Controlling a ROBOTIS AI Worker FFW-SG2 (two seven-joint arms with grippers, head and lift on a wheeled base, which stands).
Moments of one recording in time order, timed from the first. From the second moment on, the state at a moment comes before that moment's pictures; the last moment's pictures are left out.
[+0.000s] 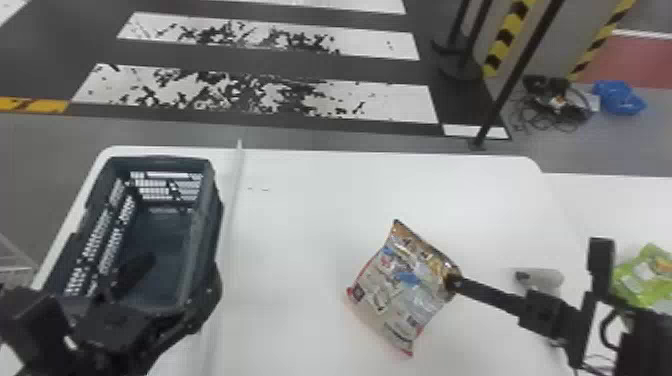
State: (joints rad) left arm 0.75 0.13 0.05 -2.19 0.25 0.17 -0.29; right arm 0.29 -0.19 -0.47 -1.91 -0.46 1.22 0.79
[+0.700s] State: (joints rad) left arm 0.75 0.13 0.06 -2.18 0.26 0.16 -0.29; right arm 0.27 -0.19 -0.46 -1.79 -0.31 0.81 0.79
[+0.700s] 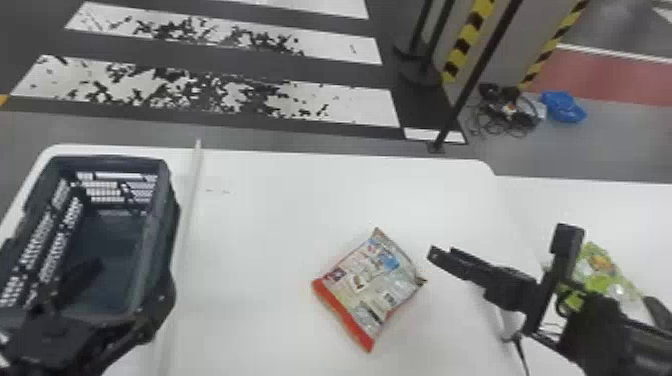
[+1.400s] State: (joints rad) left arm 0.74 0.13 0.05 -2.15 0.25 0.11 -0.27; right arm 0.37 -0.11 -0.38 -1.91 -0.36 0.68 0.79
